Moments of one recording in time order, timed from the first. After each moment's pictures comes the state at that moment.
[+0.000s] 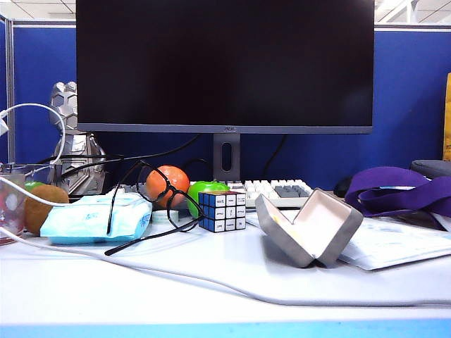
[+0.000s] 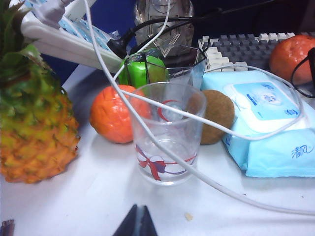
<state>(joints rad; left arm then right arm) 0.00 0.00 0.01 -0.16 -0.06 0.05 -0.01 0.00 0.01 -0.18 0.02 0.06</state>
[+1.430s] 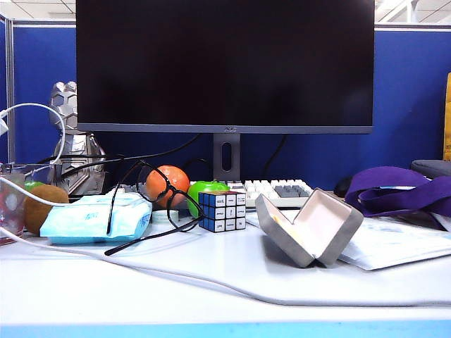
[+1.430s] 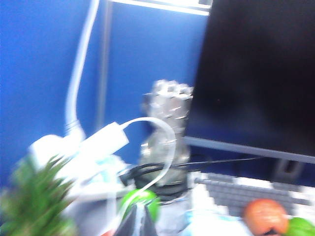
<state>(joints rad) 0.00 0.25 0.41 0.00 -0.09 -0.09 -0.01 0.26 0.59 -0.38 0.05 0.28</state>
